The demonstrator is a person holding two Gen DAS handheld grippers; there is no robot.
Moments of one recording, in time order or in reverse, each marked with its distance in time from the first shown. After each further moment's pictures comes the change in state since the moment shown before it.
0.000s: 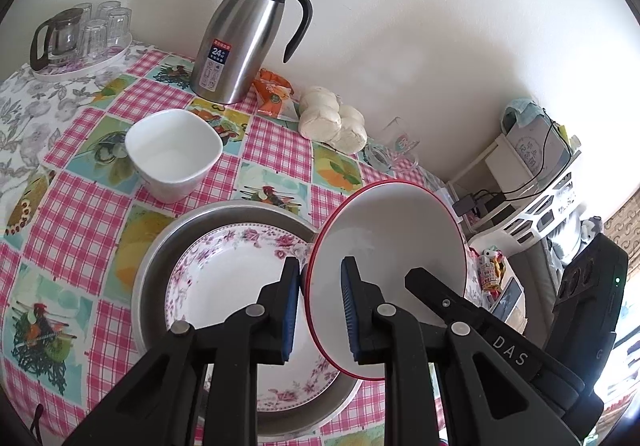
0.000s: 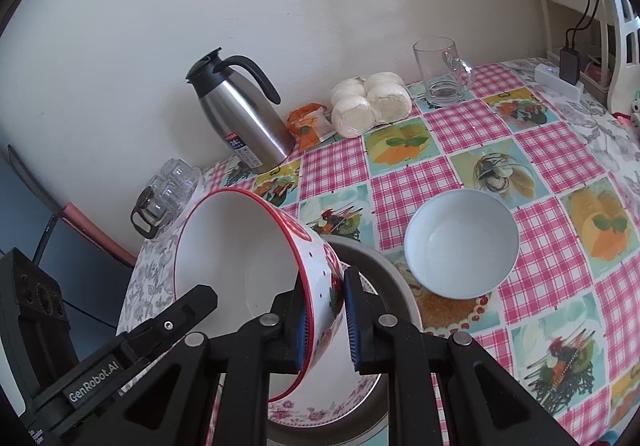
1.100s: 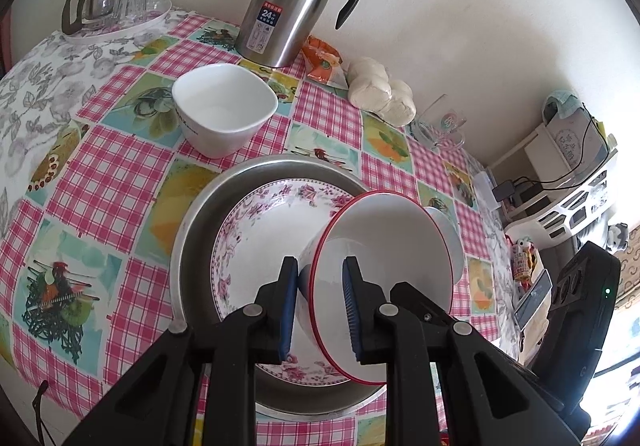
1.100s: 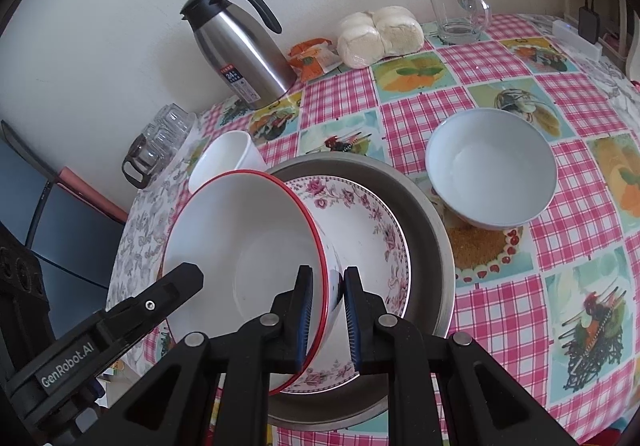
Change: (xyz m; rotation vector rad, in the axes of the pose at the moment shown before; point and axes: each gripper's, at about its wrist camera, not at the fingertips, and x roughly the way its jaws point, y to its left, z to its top) left arm 0.015 0.031 -0.020 -0.063 0.093 0.121; right arm 0.046 0.001 -0.038 -0.007 0.185 -0.009
